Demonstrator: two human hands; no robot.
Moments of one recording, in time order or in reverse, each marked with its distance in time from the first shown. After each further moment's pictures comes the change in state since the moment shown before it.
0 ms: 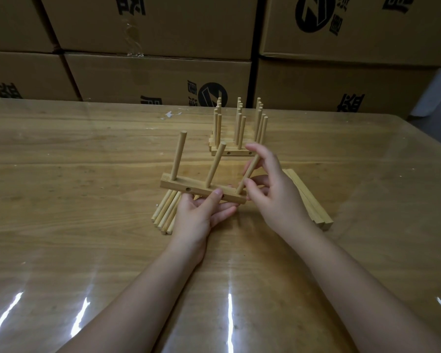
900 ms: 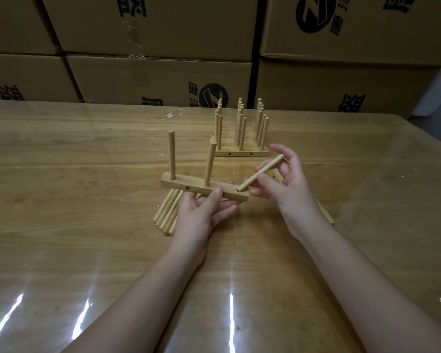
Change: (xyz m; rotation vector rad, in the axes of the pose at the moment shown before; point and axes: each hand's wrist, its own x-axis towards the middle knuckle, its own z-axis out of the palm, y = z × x) left_hand 0.000 0.001 -0.001 0.015 -0.038 0.029; right_hand 0.004 0.004 -0.010 0.699 0.089 0.289
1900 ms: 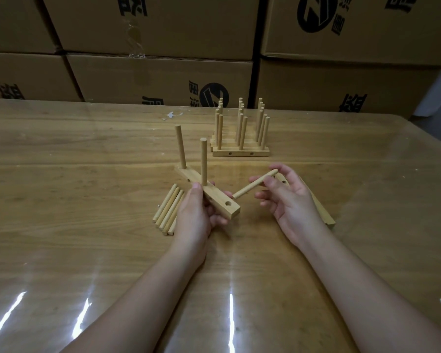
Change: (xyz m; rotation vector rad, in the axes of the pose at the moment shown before) left_hand 0.003 -0.003 0.004 0.058 0.143 -0.017; right_hand -0.003 0.022 -0.012 0.336 -0.005 0.149
